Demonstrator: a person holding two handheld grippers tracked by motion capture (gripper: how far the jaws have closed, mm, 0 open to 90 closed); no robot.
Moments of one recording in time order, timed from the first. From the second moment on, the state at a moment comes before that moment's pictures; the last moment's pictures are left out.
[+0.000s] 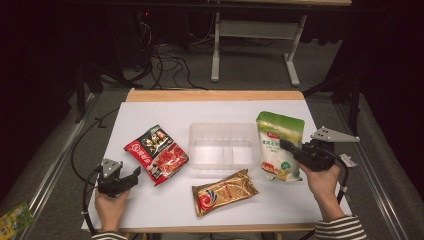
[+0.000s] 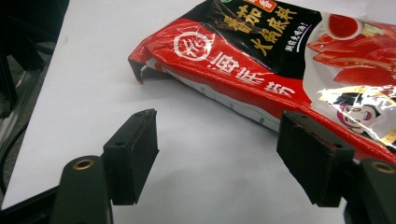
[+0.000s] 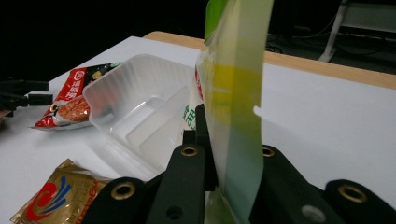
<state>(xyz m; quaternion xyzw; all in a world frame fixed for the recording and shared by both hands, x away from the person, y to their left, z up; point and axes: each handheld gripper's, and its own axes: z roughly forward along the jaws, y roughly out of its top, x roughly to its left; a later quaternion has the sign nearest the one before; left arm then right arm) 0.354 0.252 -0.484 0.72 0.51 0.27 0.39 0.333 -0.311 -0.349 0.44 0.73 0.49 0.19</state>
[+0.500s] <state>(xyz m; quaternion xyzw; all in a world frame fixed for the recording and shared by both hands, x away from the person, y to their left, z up) 0.354 0.252 -0.484 0.71 0.52 0.27 0.39 0.339 -0.287 -0.337 0.42 0.73 0.50 0.19</state>
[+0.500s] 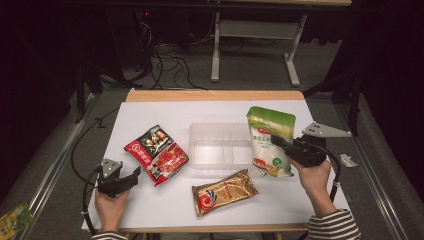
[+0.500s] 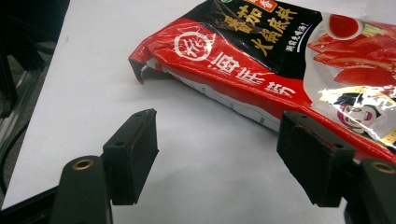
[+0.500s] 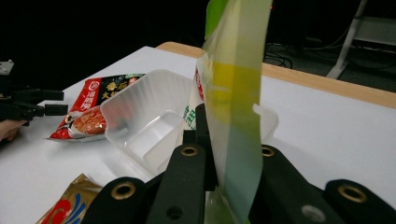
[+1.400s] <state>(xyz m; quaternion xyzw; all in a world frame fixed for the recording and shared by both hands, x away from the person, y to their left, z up) 0.354 0.253 -0.485 0.71 0.52 0.27 0.39 0.376 -0.253 -0.333 0.43 0.73 0.50 0.19</state>
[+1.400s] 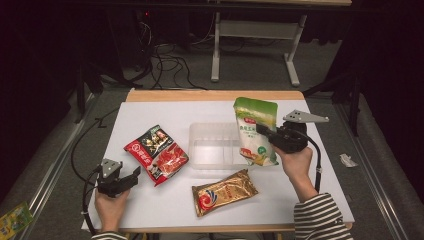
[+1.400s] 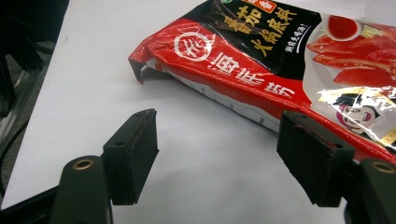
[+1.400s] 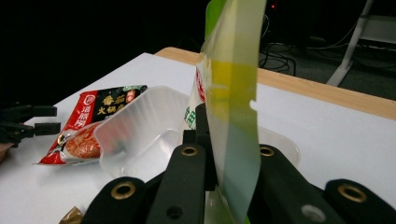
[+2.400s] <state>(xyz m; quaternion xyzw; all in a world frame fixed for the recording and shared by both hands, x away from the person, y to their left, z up) 0.353 0.253 -0.484 0.71 0.51 0.27 0.39 0.423 -0.231 -0.350 0.47 0.70 0.48 0.22</state>
